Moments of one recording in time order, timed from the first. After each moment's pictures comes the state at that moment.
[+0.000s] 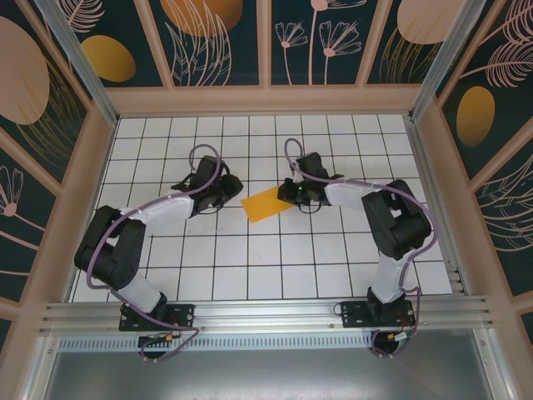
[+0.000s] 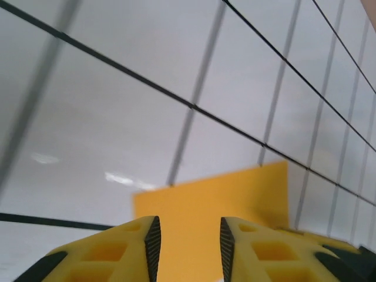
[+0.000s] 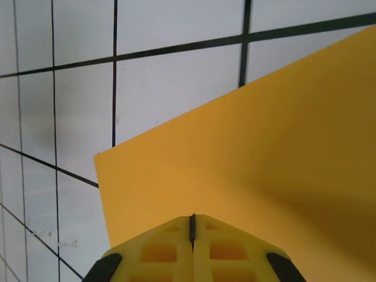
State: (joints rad) left arm -0.46 1.61 0.91 -0.12 0.07 -1.02; right arm 0.53 1.87 1.06 -0.11 -0.38 0.63
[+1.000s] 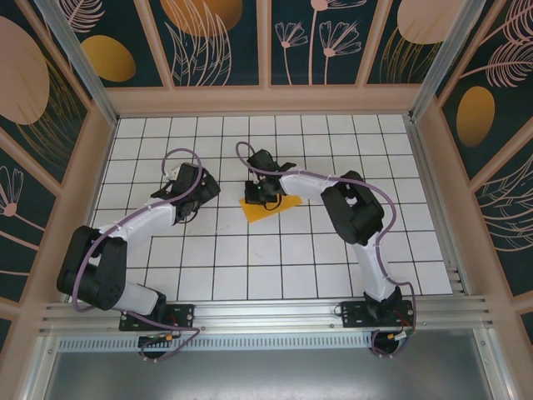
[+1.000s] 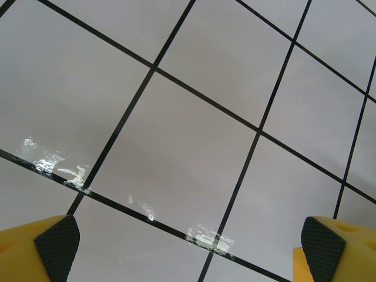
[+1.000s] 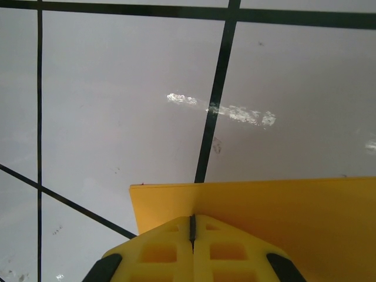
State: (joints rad) left arm -0.37 1.46 0.81 -0.27 -0.24 -0.88; right arm 0.74 2.17 1.53 -0.43 -0.23 0.59
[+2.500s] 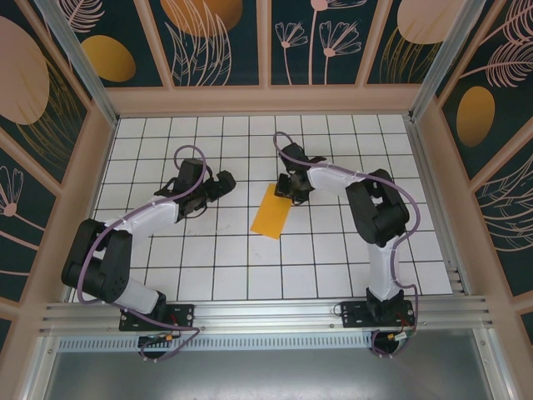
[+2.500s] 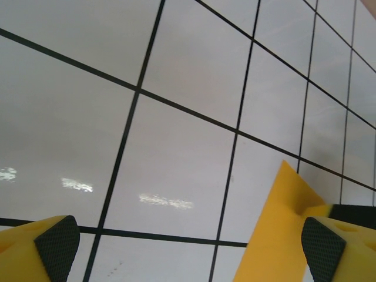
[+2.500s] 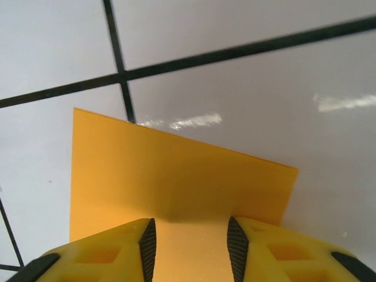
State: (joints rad) left arm -0.37 1.51 0.81 -0.09 0.10 -0.84; right arm 0.57 2.04 1.38 -0.52 -0.11 0.71
